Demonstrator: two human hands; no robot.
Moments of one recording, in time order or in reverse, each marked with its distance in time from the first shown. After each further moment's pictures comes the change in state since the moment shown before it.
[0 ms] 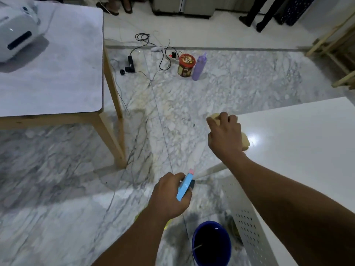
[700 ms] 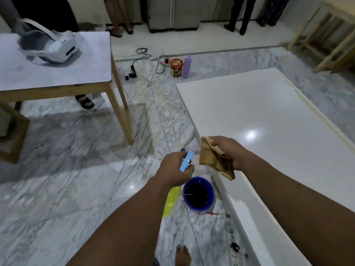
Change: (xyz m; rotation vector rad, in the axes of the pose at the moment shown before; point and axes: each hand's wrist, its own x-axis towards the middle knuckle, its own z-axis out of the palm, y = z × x) left_hand -0.323 0.176 0.072 -0.031 -0.074 -0.010; right_hand -0.409 0.120 -0.188 1.534 -0.642 0.762
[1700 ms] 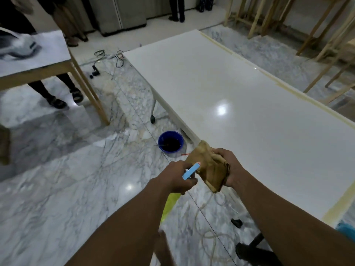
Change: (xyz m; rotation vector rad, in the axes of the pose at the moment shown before) left_hand -0.425 0.037 0.242 0.233 -0.454 0.146; right_hand -0.364 0.427 -0.108 0.638 0.030 0.144
